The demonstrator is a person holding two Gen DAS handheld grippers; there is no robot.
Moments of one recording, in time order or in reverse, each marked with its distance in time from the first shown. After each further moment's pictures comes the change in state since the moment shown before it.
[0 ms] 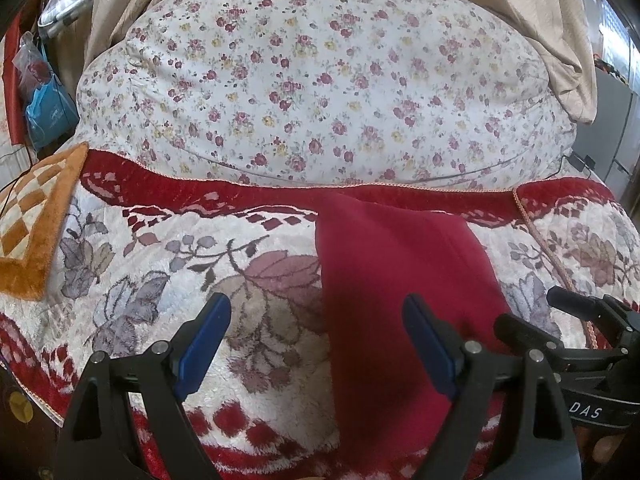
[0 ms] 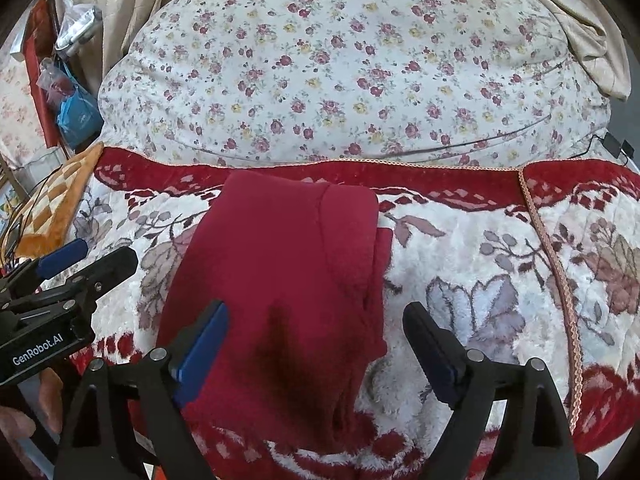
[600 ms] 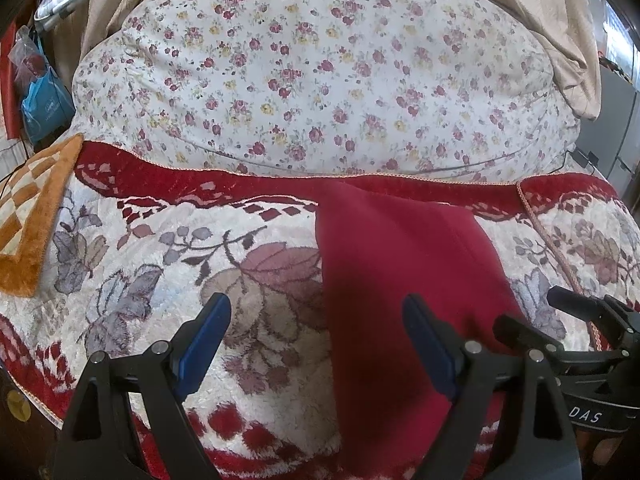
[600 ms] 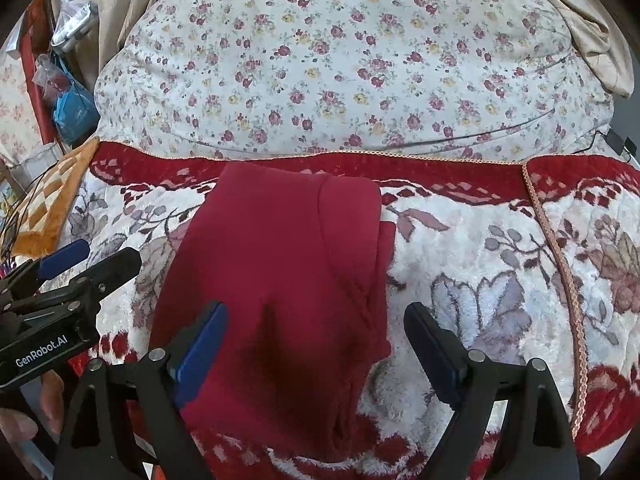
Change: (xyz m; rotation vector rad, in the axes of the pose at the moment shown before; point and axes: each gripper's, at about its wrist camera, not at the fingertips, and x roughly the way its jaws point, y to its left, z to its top) left arm 0.018 0.002 -0.002 -0.009 0.033 -0.006; right arm 0.013 0.001 0.000 -0.001 0.029 0.000
